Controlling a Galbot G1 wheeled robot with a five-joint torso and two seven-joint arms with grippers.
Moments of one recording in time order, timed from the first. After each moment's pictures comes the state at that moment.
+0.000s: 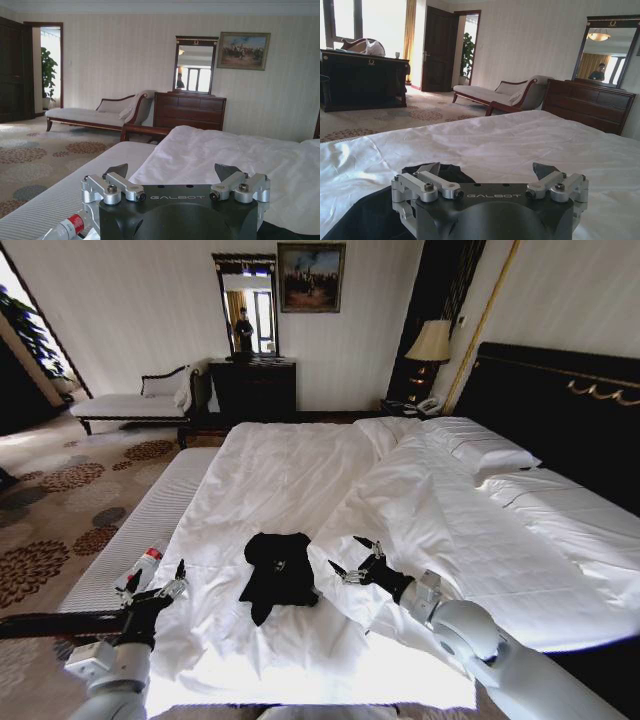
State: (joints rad) left arm 1.90 -1.36 -0.86 -2.39 -0.48 0.09 -0.17; right arm -1.12 0.68 0.09 2.14 0.57 -0.20 -0.10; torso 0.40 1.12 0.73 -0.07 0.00
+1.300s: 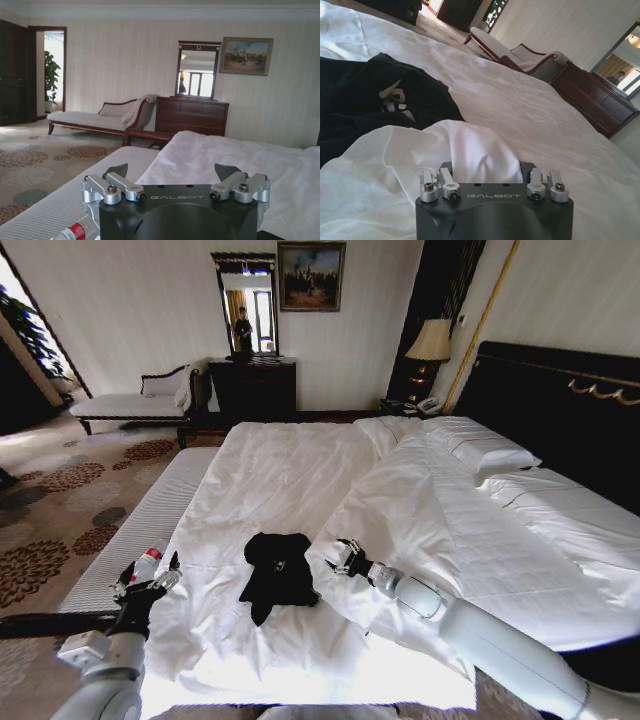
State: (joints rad) left arm 1.85 -1.32 -0.89 -2.37 -0.53 0.11 -0.19; right arm -0.80 0.69 -0.28 1.84 0.20 -0.20 -0.08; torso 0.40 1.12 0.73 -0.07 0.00
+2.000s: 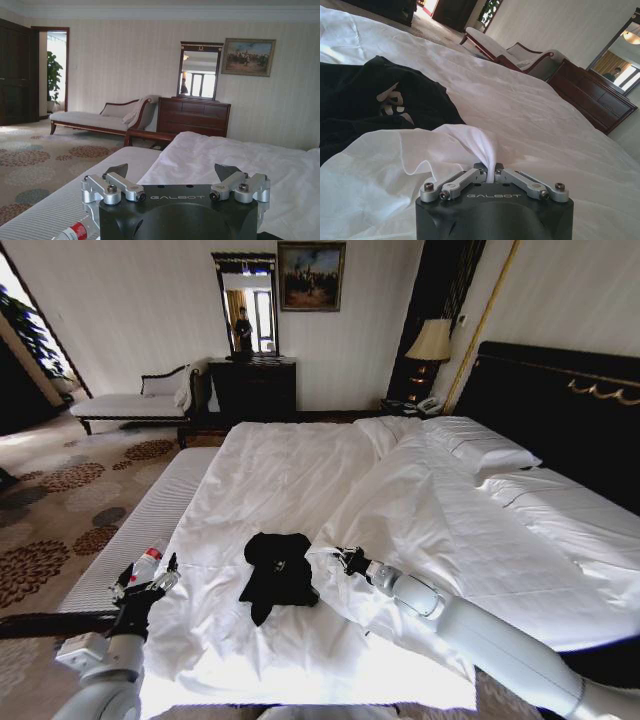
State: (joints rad) left arm 1.85 -1.33 -0.89 -2.37 -0.53 0.10 -0.18; right arm -0.81 0.70 -0.27 1.85 0.22 -0.21 -0.06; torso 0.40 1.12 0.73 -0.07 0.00
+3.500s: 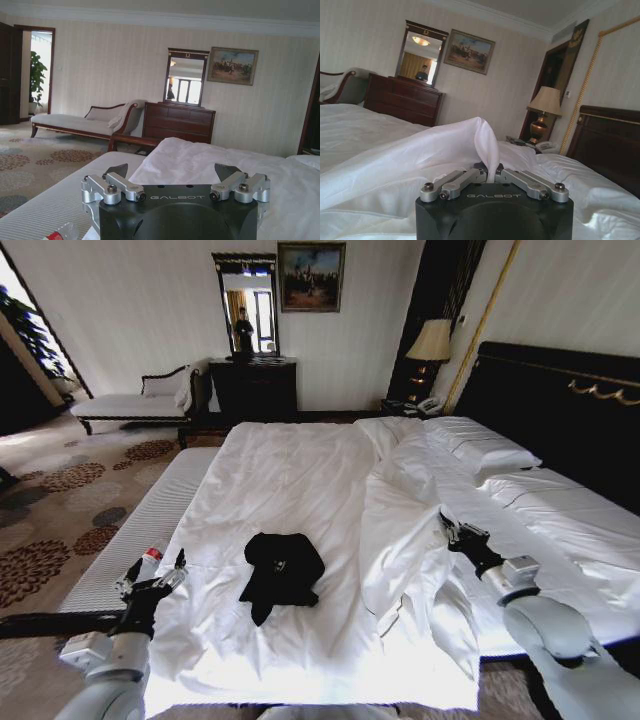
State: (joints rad) left arm 1.85 -1.30 -0.87 -2.39 -0.56 0.09 -0.17; right arm -1.61 0.92 0.98 2.10 0.49 -0.16 -0.01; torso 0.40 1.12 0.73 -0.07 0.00
